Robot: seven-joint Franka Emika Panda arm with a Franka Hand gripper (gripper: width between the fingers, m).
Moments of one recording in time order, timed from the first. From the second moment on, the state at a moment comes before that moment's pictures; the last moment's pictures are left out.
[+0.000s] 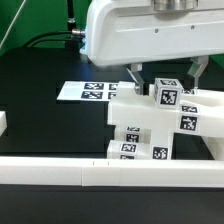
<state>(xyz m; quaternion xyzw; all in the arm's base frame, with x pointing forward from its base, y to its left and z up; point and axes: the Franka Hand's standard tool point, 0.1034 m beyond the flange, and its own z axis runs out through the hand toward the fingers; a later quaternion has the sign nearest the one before) 0.638 0.046 0.119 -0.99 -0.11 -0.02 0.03</state>
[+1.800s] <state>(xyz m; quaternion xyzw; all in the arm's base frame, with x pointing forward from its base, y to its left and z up) 0.639 0.057 0.120 -0.86 0.51 -0.01 0.08</state>
